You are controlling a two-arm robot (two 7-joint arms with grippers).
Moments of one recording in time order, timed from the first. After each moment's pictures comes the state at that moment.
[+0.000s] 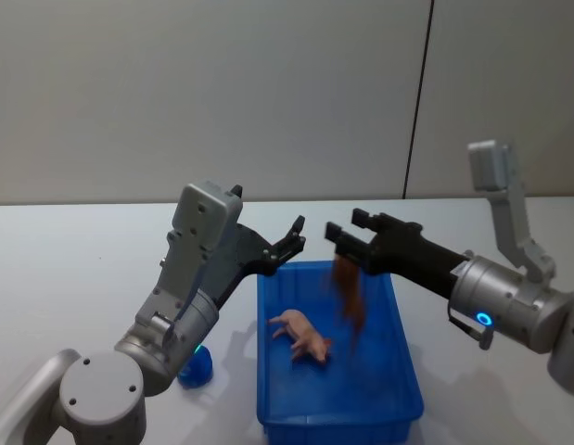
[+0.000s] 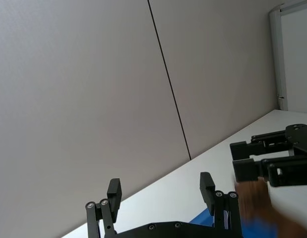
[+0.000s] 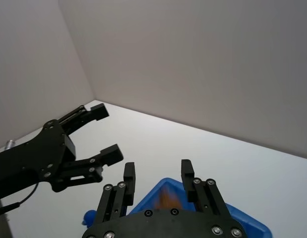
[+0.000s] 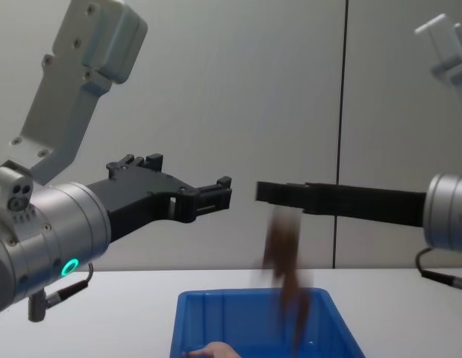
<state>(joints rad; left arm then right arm) -0.24 0.38 0.45 -1.63 -0.20 0.01 -0.01 0.32 0.17 -0.26 -1.46 0.39 0.29 0.56</state>
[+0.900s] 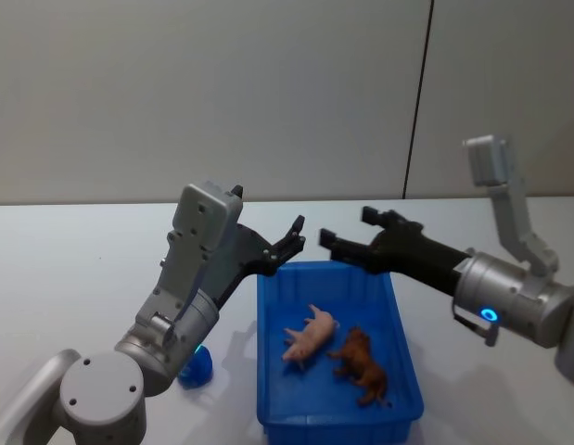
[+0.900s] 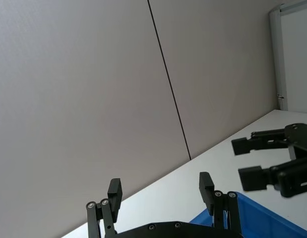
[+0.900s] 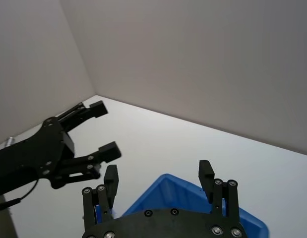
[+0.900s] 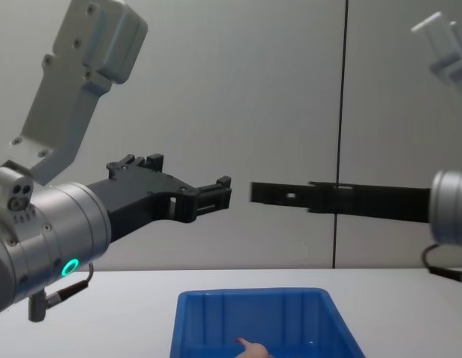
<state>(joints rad) -0.24 0.38 0.45 -1.63 -0.20 0.01 -0.01 0.34 0.18 -0.27 -1.45 0.39 0.33 0.58</state>
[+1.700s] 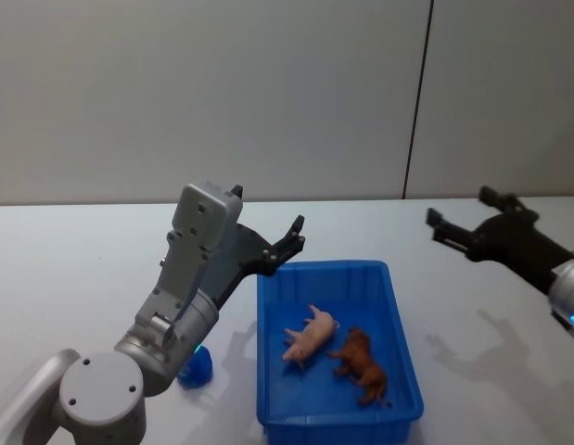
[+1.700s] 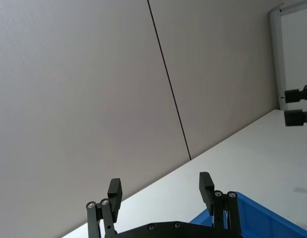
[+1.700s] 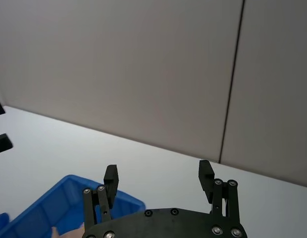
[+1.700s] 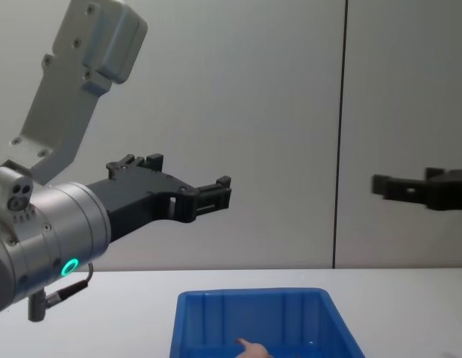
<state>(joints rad) -0.24 0.38 0.45 -1.63 -0.20 0.01 -0.01 0.22 0.31 -0.17 -1.55 0.35 0.17 0.38</state>
